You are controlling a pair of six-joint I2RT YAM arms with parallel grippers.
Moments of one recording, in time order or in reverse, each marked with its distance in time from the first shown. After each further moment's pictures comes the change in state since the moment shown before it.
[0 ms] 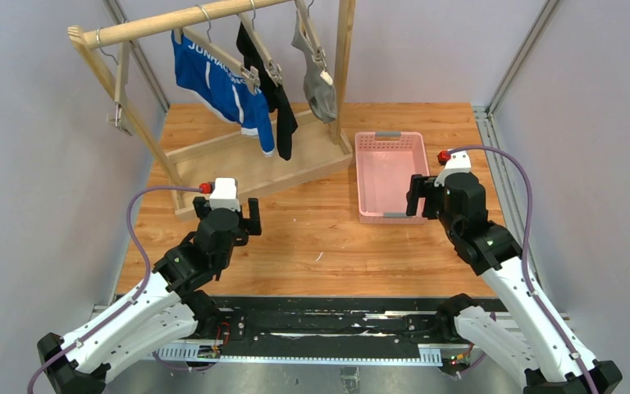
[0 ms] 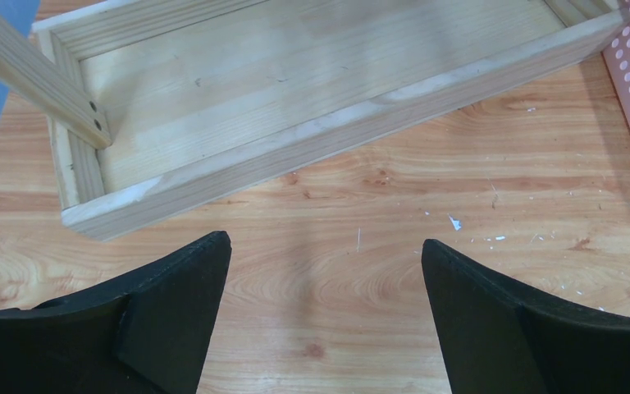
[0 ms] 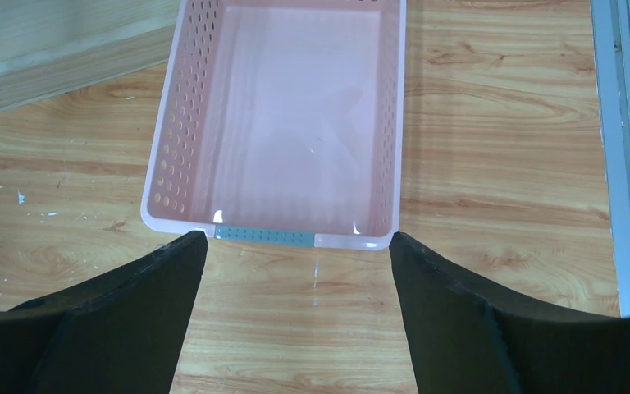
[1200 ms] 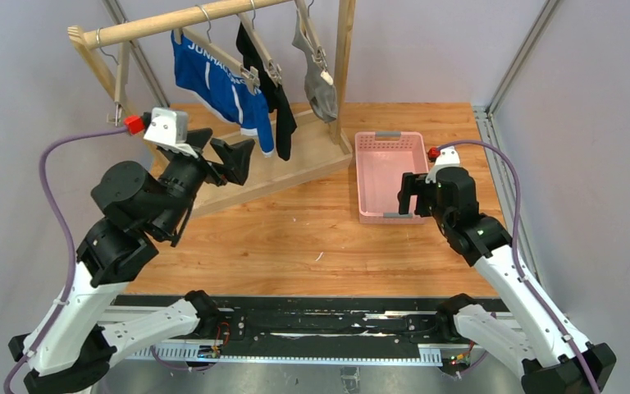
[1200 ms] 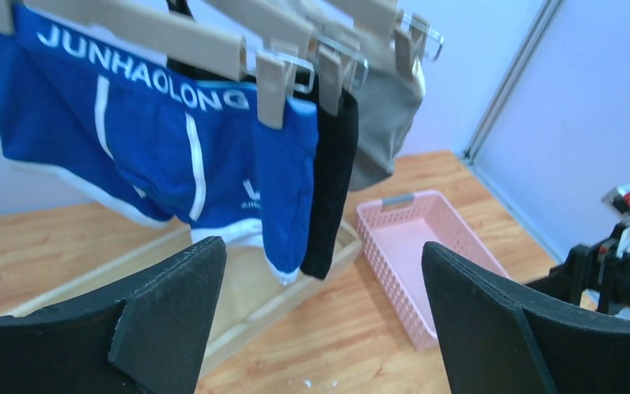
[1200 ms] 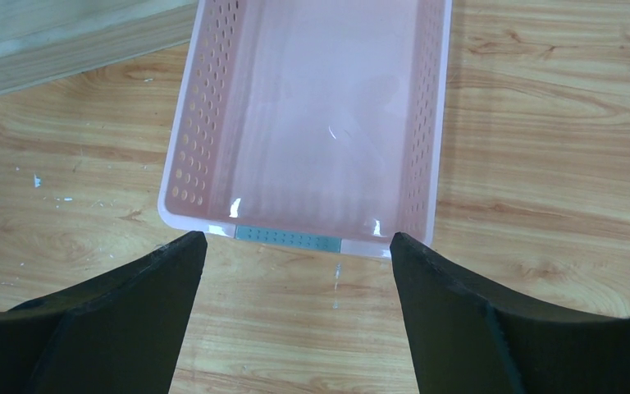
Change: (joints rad) left arm -0.038 0.196 0.803 -0.096 0.290 0.184; right arm 0.000 0.087 0.000 0.035 -0.064 0.010
